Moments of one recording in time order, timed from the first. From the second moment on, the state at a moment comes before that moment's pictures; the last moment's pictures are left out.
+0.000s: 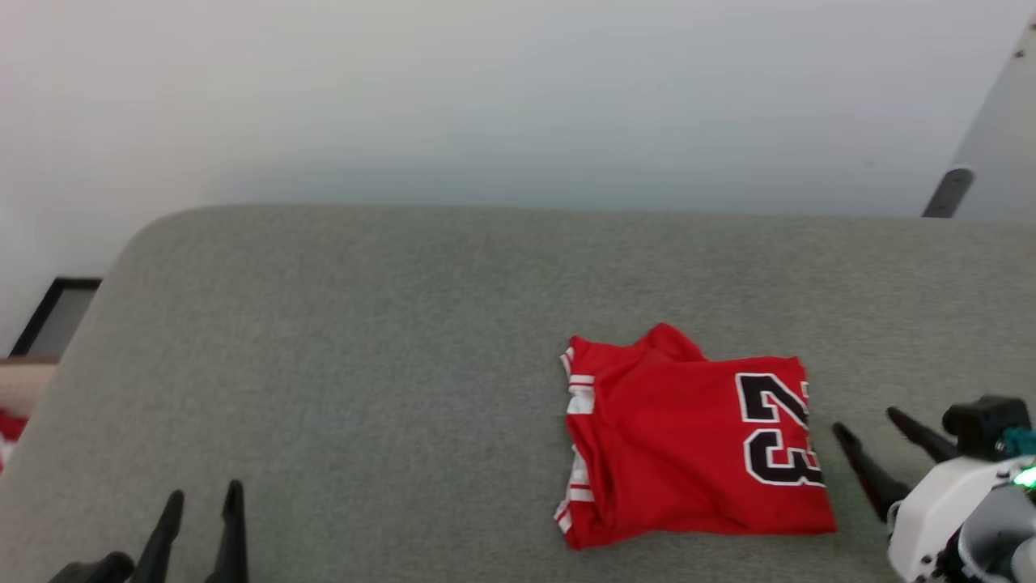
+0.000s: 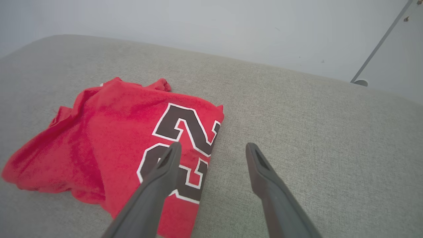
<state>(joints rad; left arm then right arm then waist) 0.10 0.26 0.08 0.21 -0.47 -0.13 -0.26 -0.19 -0.48 0.30 0.29 0.52 0.13 0.09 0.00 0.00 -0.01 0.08</state>
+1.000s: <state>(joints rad) -0.06 0.20 -0.01 0.29 -0.47 -0.13 -0.26 -0.47 -0.54 0.51 0.48 0.76 0.13 0.57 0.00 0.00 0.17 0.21</state>
